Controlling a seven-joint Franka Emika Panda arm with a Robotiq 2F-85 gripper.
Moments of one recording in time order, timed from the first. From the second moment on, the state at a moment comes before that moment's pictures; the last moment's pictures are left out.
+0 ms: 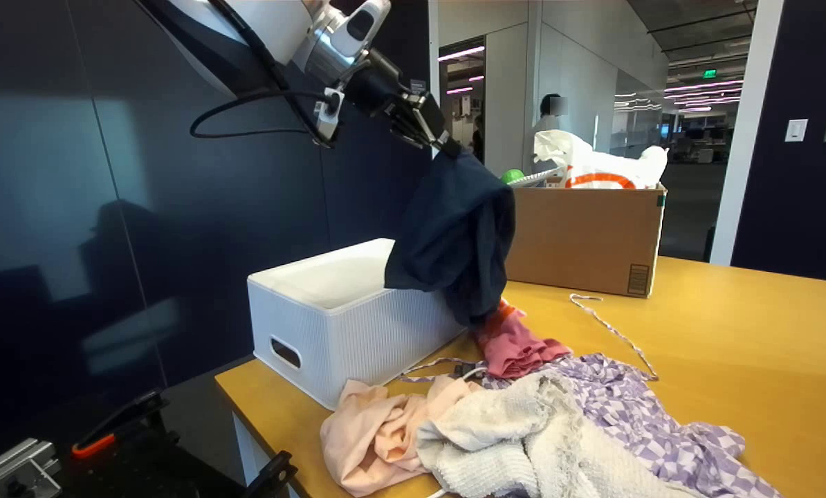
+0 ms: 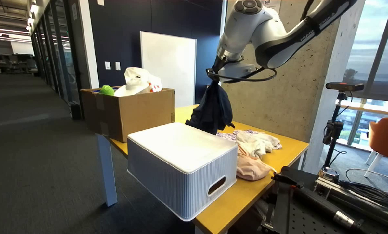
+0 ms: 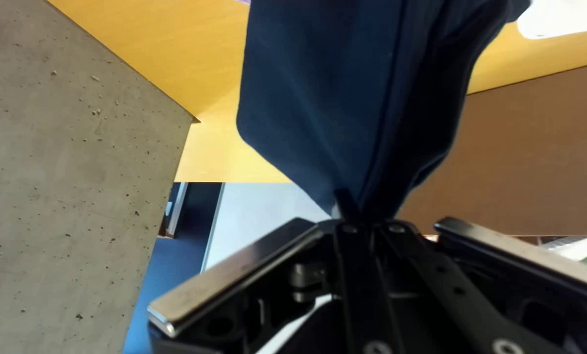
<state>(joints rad) -0.46 0.11 0.30 -2.06 -1.29 2.57 1.45</state>
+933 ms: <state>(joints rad) -0.01 0.05 0.14 -2.01 -1.23 2.52 1.45</state>
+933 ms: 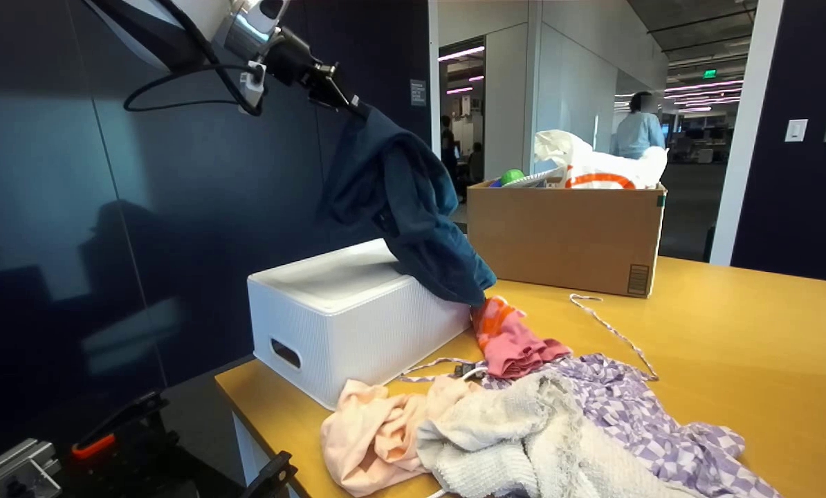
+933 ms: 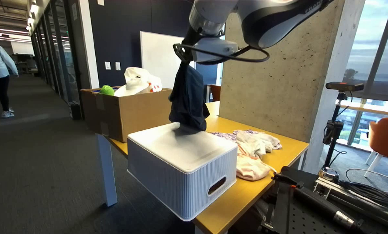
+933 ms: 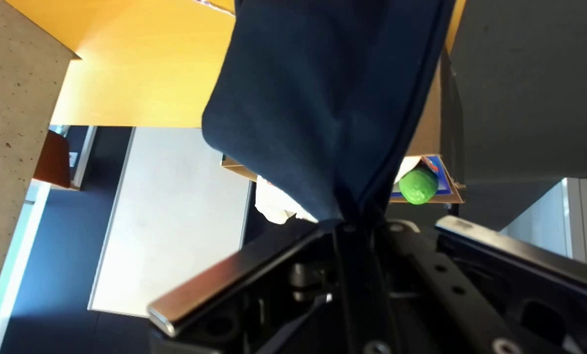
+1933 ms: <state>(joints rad) 0.03 -0.05 0.05 -2.01 -0.60 2.15 0.63</state>
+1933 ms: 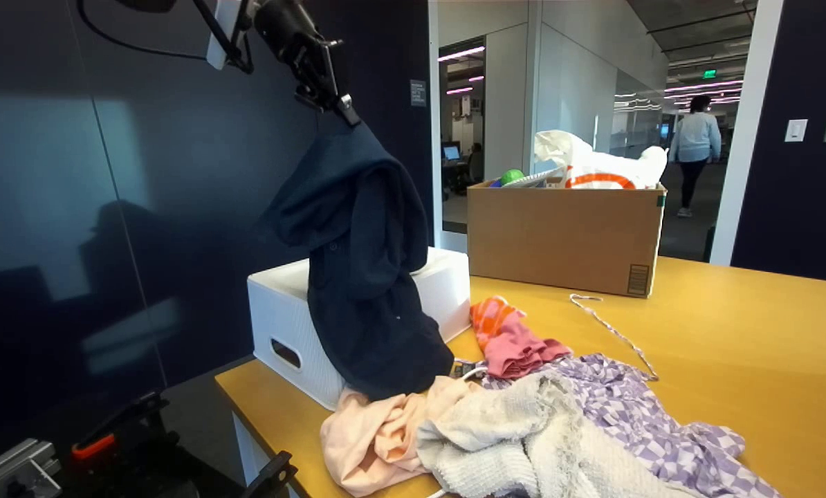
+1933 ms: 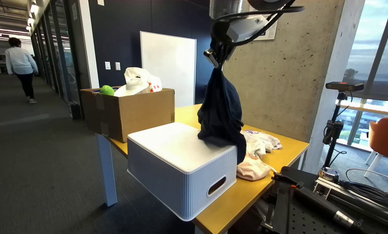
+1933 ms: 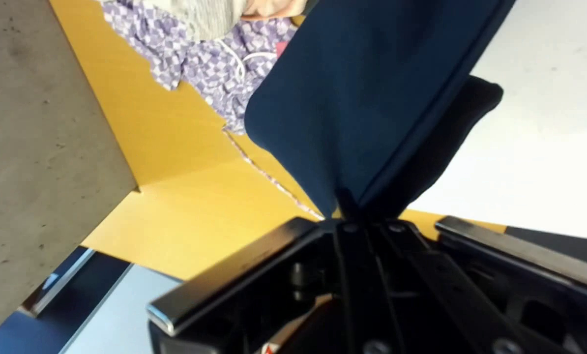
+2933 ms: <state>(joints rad) 0.01 0.13 0.05 -1.79 -0.12 1.90 -0.28</state>
